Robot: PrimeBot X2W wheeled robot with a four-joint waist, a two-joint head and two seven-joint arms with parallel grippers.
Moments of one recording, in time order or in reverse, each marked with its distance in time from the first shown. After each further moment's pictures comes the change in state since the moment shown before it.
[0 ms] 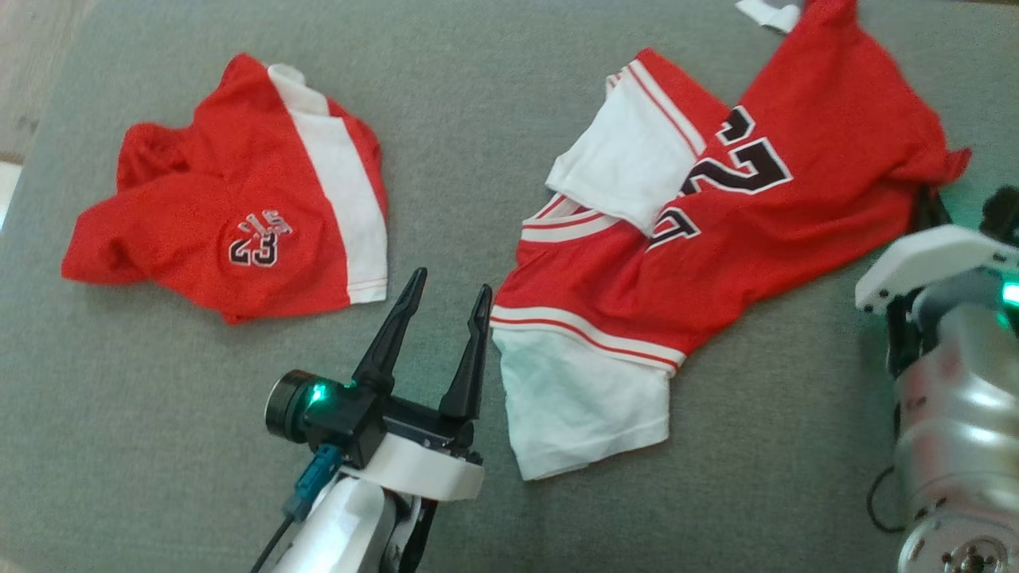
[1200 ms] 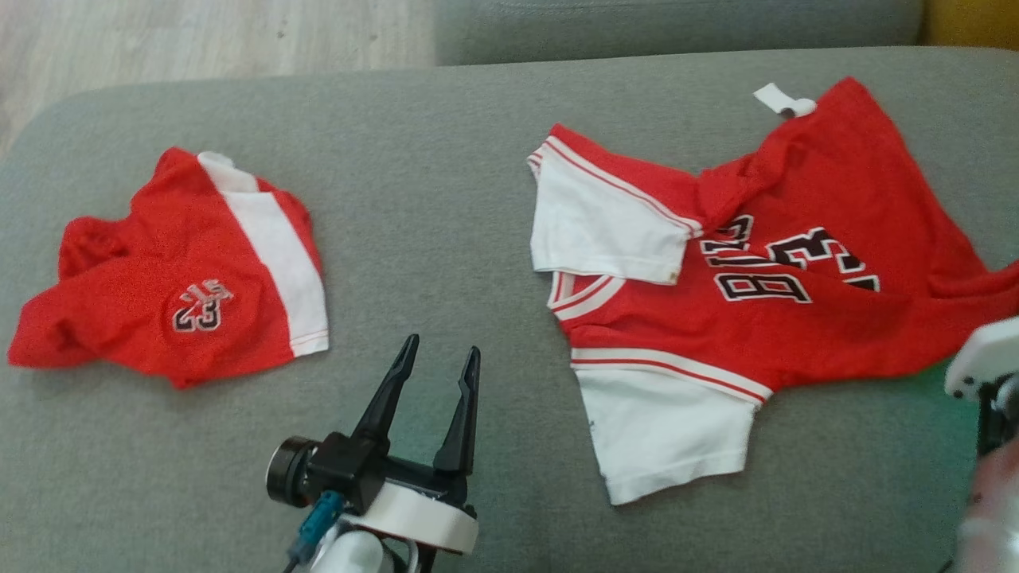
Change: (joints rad) left arm 0.102 0.001 0.001 0.047 -0.024 0.015 0.000; right arm 0.295 0.012 -0.070 -0.405 -0.105 0.000 0.048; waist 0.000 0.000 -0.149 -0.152
